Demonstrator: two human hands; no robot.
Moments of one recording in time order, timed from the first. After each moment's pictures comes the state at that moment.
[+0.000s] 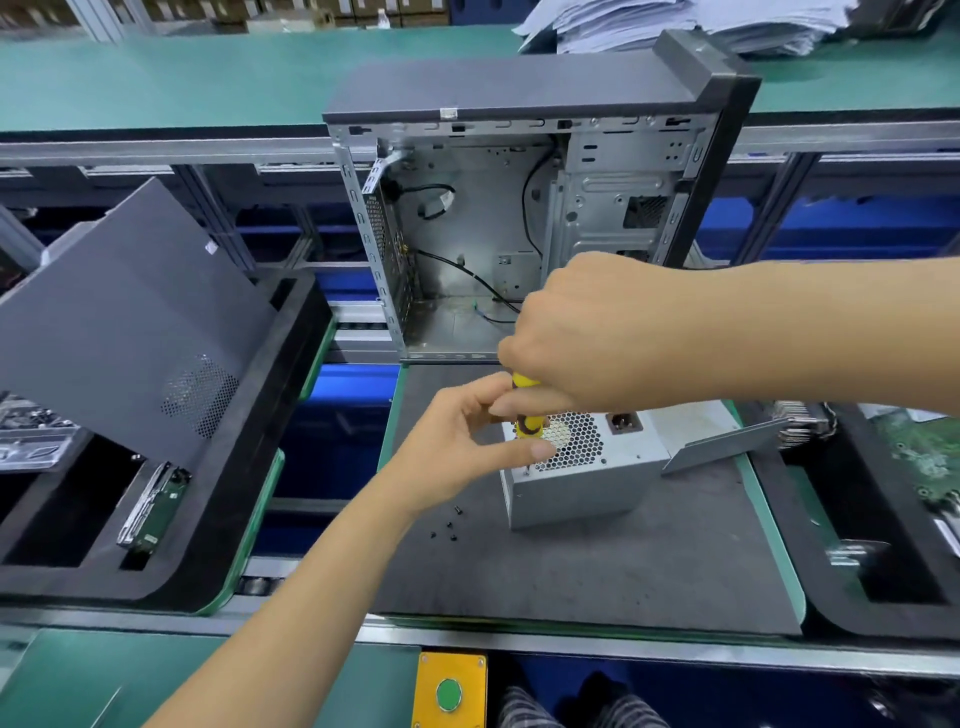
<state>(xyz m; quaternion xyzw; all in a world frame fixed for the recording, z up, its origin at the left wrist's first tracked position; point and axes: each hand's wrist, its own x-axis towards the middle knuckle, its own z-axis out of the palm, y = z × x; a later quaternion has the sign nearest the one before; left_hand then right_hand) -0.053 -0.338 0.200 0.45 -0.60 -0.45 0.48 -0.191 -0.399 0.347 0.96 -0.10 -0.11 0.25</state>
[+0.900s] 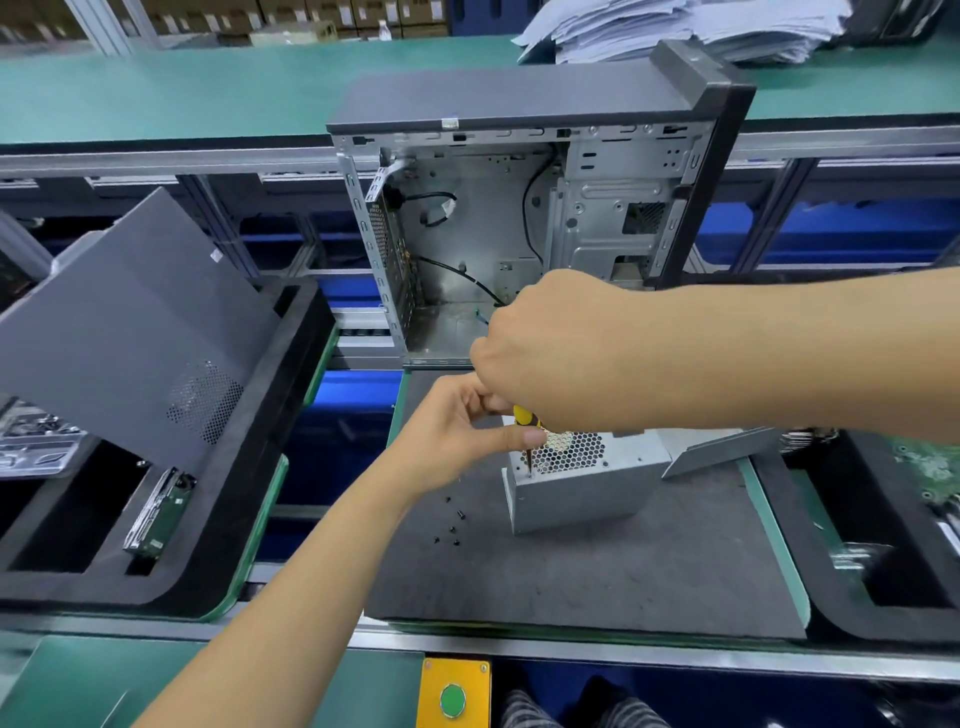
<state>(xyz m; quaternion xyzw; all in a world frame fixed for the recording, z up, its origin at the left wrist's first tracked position) -0.050 -0.343 0.215 0.45 -0.58 -0.46 0.49 -0.172 -0.415 0.311 0.95 -0.14 -0.08 0.27</state>
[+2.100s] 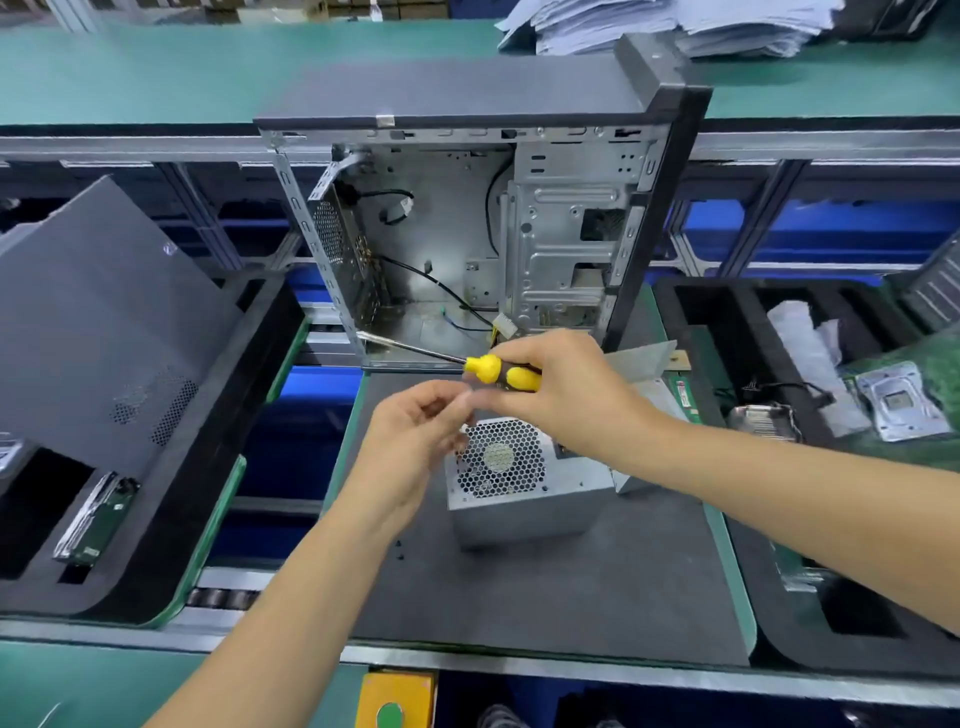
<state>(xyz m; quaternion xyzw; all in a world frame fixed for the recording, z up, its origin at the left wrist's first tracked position) -0.081 -0.374 0.181 0.52 -0.33 -0.49 0.61 -0.229 -0.451 0.251 0.88 -0.32 0.21 -0.28</state>
